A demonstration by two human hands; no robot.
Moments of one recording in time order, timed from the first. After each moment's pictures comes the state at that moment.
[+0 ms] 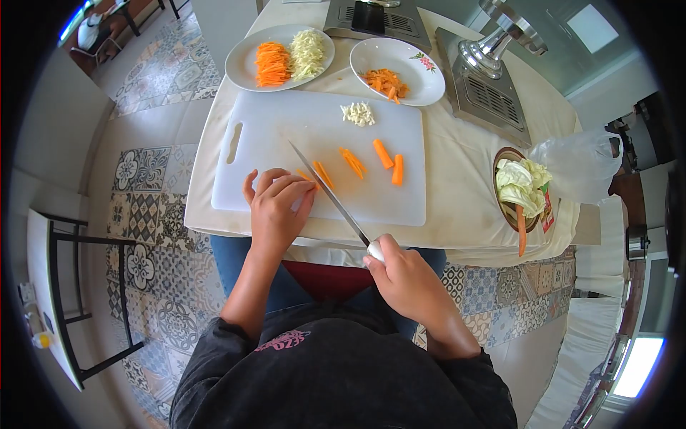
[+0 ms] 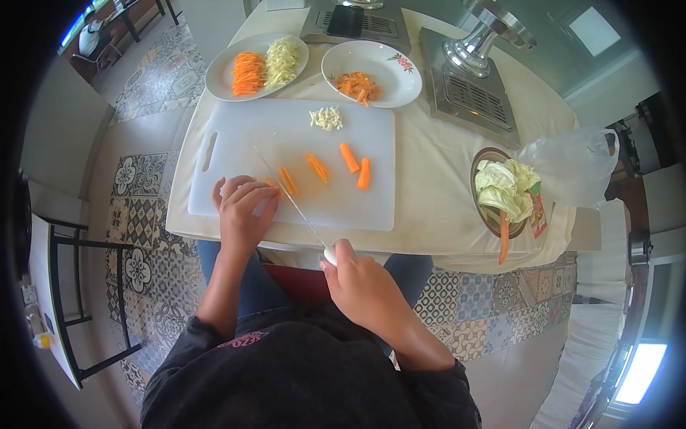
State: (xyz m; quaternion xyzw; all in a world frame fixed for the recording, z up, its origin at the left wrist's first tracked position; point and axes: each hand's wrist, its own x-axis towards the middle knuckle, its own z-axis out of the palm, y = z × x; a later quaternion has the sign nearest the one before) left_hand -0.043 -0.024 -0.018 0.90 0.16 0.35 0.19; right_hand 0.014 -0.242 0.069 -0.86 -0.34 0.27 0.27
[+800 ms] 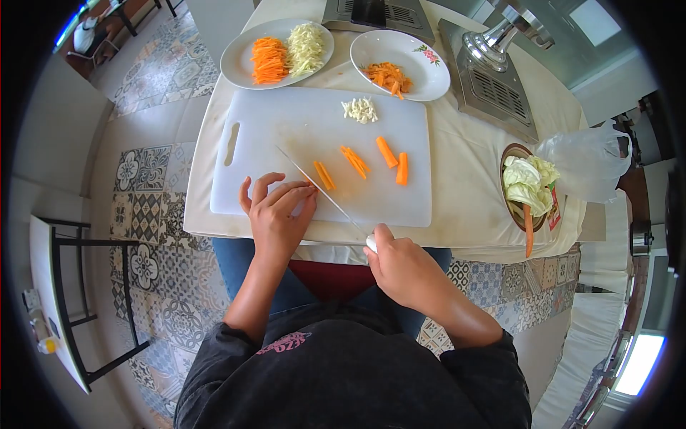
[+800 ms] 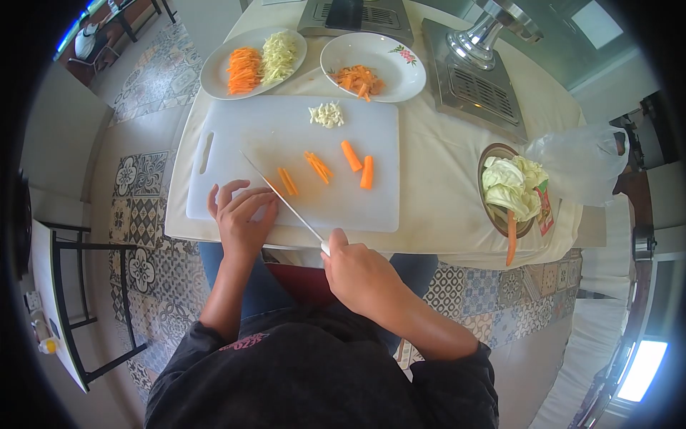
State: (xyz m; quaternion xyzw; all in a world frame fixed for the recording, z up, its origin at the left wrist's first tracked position) left_hand -0.046 -0.029 -0.021 0.90 0.19 0.35 0.17; right_hand 0.033 -0.225 0.060 -0.85 -0.41 0.27 0.18
